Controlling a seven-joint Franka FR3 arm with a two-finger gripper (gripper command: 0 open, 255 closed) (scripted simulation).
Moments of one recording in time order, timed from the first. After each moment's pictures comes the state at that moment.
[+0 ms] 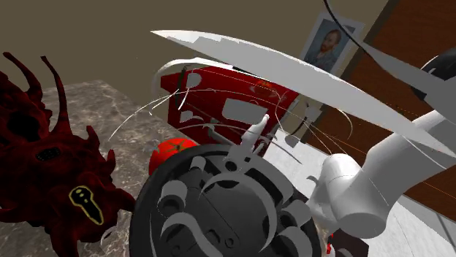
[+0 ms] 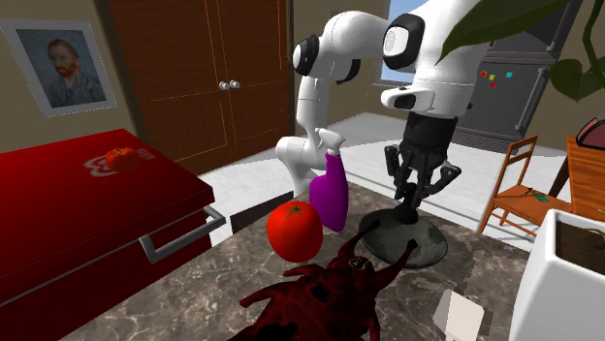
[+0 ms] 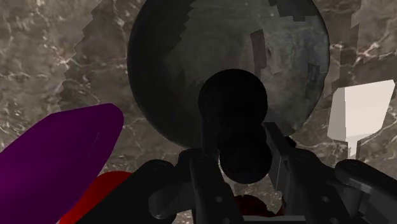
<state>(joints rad) 0.47 -0.25 0.75 -1.82 0.08 1.65 1.22</state>
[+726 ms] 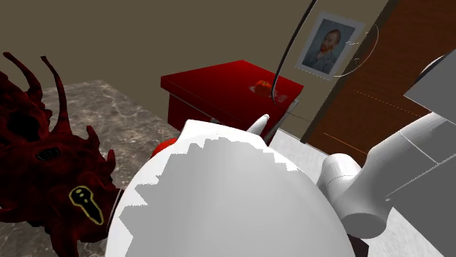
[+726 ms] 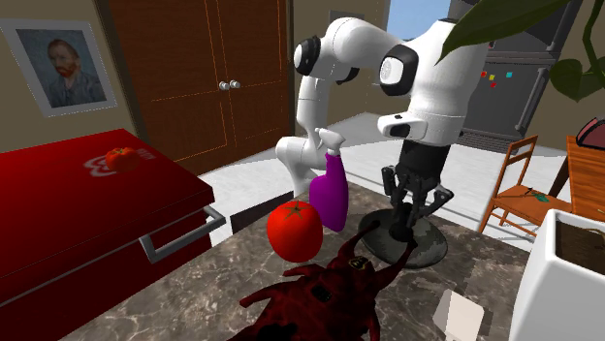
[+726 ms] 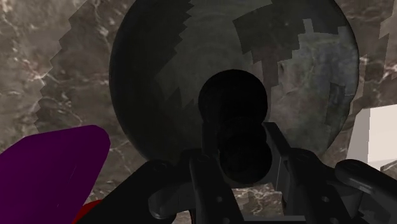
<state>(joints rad) 0.48 -0.27 0.76 -1.95 0.09 1.77 1.22</state>
